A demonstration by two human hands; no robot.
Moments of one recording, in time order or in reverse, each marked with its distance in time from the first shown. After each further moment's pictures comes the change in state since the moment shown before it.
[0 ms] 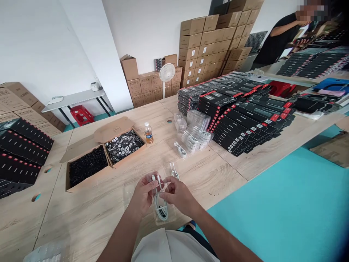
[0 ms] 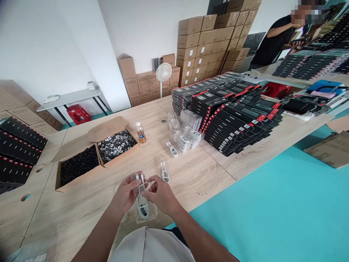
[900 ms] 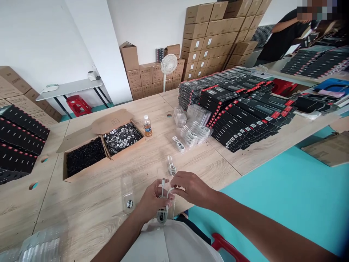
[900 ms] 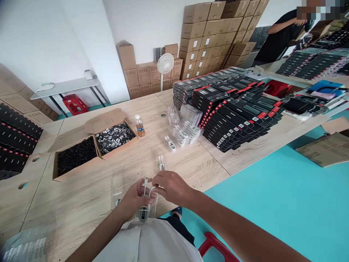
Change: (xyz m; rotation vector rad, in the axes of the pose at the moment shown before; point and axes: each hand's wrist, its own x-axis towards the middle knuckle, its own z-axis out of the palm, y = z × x) left_hand -0.027 -0.037 0.006 0.301 -0.145 -0.134; right_hand -0.012 -0.033 -0.054 -0.822 -0.256 -0.628
